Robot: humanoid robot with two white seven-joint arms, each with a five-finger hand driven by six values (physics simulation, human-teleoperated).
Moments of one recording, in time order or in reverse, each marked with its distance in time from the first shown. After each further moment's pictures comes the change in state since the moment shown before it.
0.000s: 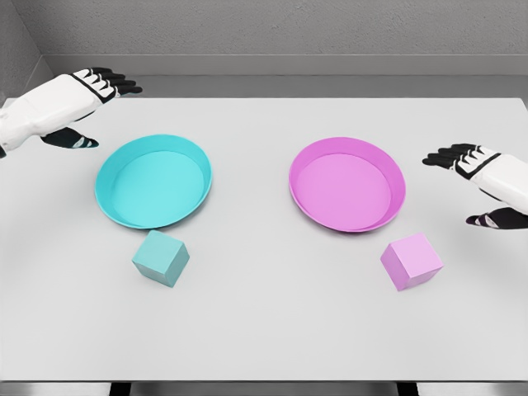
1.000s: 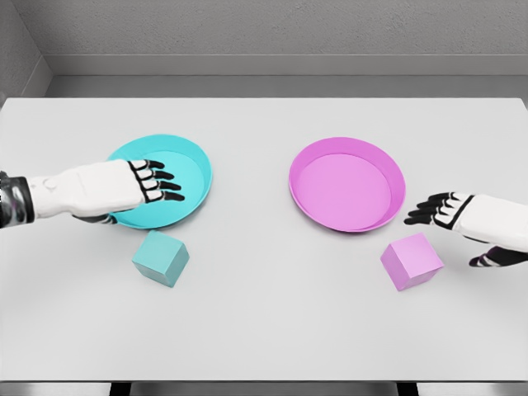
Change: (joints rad) left arm 0.086 0.165 -0.180 -0.383 -0.063 -0.001 -0.155; right arm -0.003 -0.031 -0.007 -0.044 -0.003 -0.109 0.310
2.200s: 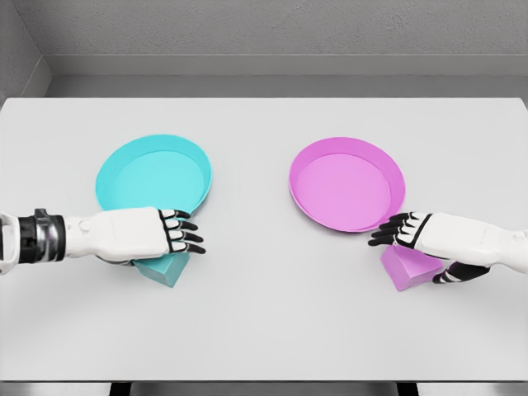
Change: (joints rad) left arm 0.041 -0.018 -0.094 -0.085 -0.040 0.000 -0.055; right arm -0.149 0.059 0.230 0.002 -0.010 0.000 0.005
